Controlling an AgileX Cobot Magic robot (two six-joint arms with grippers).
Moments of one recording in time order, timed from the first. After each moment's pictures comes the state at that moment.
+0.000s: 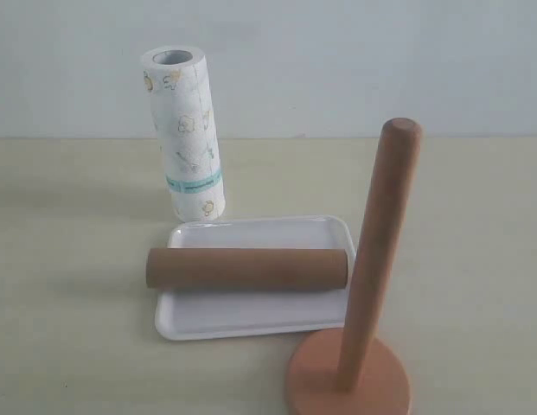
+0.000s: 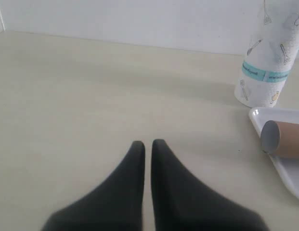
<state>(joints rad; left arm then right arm) 0.08 0.00 0.00 -0.06 0.36 -0.03 0.25 0.44 -0.37 -0.05 0.18 0.59</state>
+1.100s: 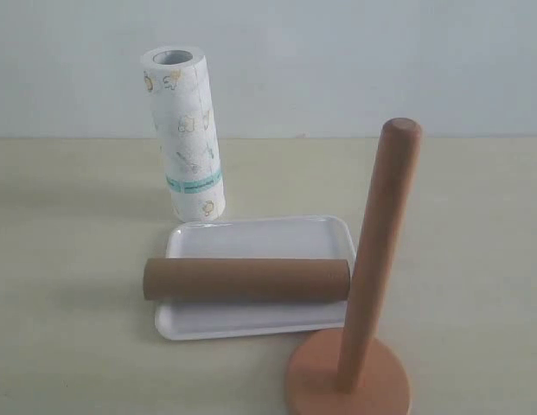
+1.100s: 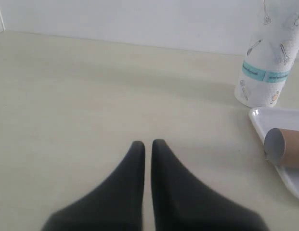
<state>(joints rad) 0.08 0.00 0.00 -0.06 0.36 -0.03 0.08 0.00 0.00 -0.10 0.31 0.27</state>
